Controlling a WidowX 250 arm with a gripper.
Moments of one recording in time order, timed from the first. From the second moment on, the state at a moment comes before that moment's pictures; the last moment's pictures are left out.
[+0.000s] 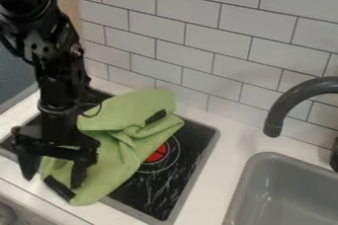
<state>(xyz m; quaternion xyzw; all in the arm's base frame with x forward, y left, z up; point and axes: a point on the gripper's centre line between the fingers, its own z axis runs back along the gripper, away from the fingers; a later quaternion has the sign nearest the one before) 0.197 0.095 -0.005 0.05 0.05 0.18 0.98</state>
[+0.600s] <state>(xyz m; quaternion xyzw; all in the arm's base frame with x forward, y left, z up) 0.207 0.093 -0.017 0.01 0.05 0.12 0.99</state>
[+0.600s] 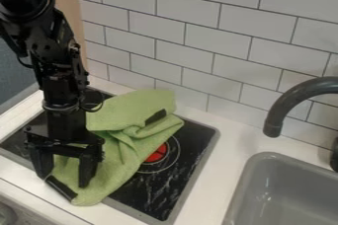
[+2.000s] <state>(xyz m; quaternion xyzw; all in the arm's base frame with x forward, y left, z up) 0.204 0.076 0.009 -0.04 0.03 0.08 1.00</state>
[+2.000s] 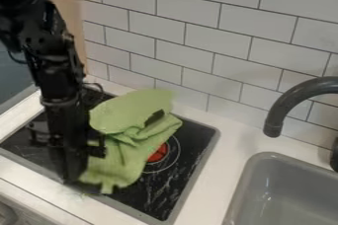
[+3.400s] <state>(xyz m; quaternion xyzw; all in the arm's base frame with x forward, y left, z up) 0.337 0.097 0.053 -0.08 -0.05 0.10 0.99</state>
